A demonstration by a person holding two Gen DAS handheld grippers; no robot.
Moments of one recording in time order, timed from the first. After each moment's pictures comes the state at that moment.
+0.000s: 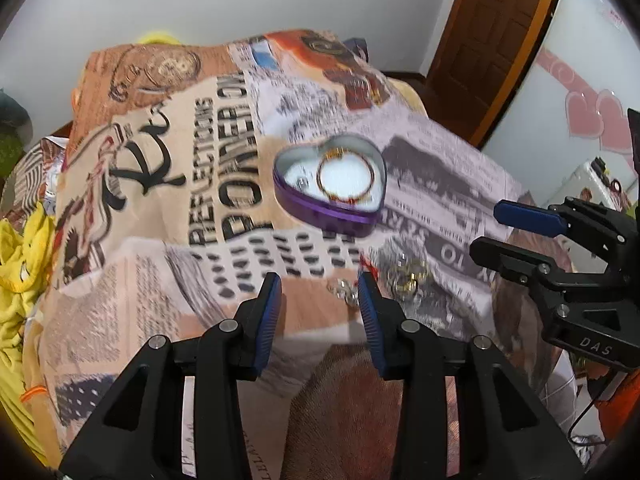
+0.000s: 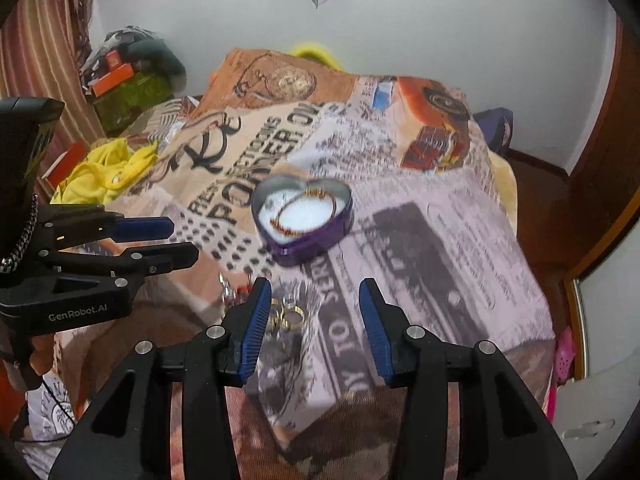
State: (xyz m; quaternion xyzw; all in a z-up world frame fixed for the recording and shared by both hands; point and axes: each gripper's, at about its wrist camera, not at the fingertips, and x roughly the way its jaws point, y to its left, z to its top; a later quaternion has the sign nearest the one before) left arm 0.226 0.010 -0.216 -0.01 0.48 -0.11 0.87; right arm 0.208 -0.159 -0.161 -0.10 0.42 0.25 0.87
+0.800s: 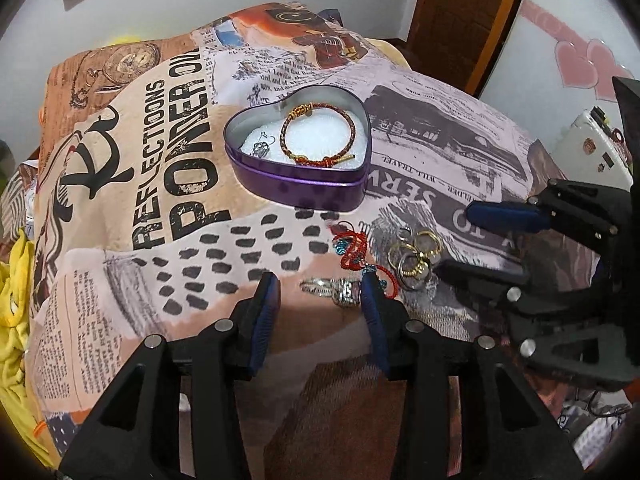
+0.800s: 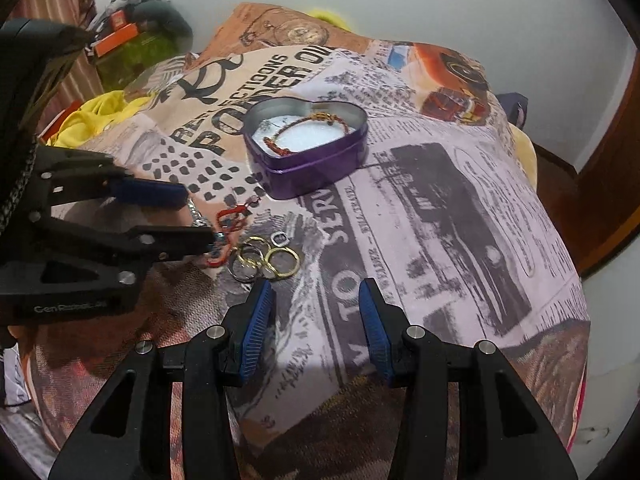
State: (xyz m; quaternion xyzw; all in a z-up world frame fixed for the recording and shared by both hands) left arm 0.247 -0.014 -0.255 0.04 0.50 -0.14 0.85; right arm 0.208 -0.154 -0.211 -0.14 0.45 0.27 0.84
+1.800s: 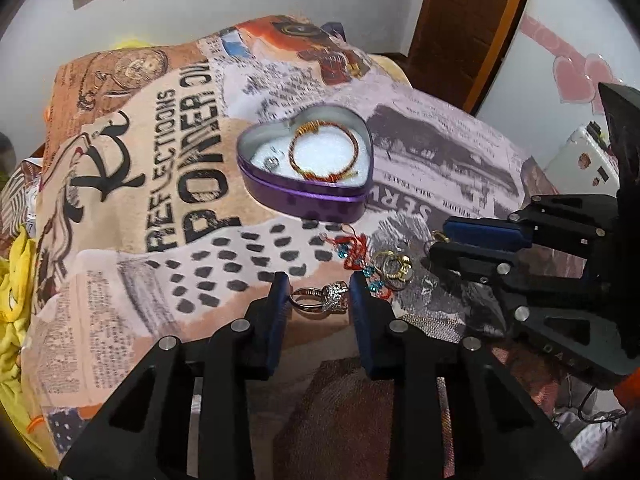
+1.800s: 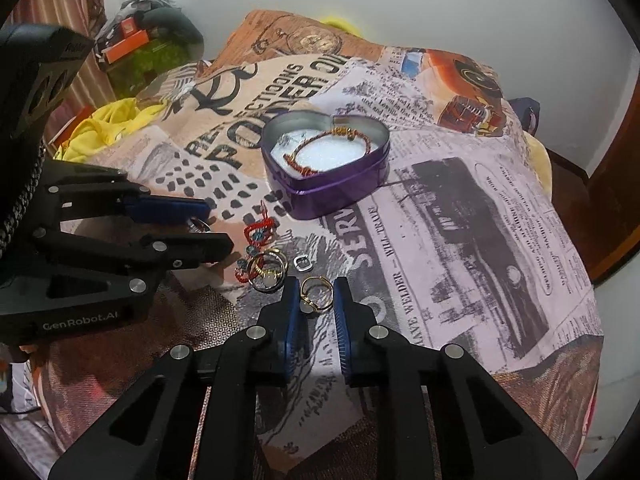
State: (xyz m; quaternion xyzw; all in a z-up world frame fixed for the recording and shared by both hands) left arm 0.240 -0.005 -0.240 0.02 0.48 -0.13 0.87; right arm 0.214 -0.147 -0.202 -0.12 0.44 0.28 0.85
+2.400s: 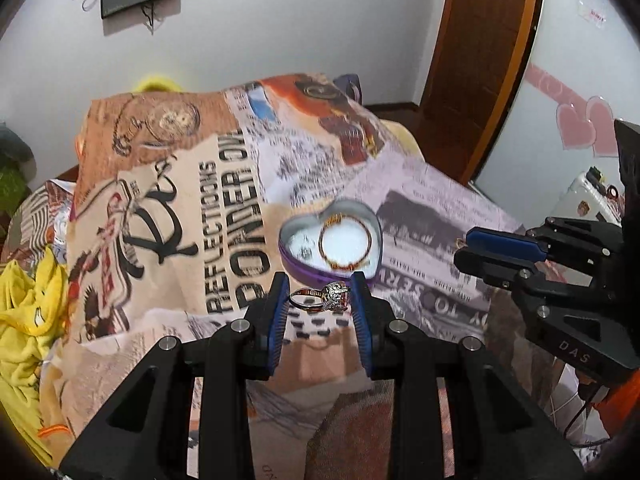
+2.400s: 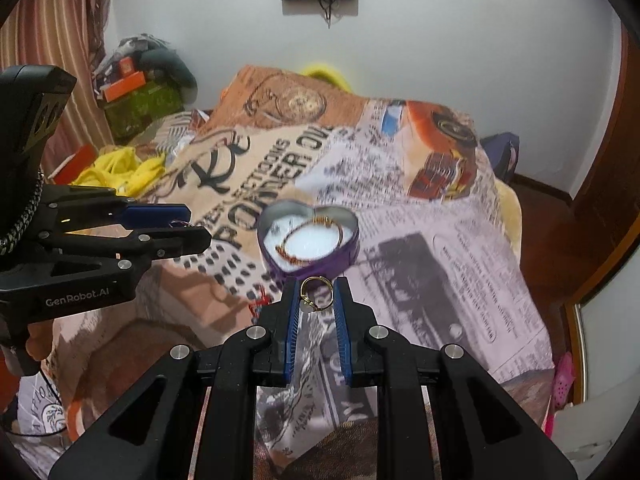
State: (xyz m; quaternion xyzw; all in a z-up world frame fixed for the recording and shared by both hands) left arm 0.240 0.012 -0.170 0.00 0.41 -0.11 0.91; right arm 0.215 -0.153 -0.141 -0.10 0.37 0.28 0.88
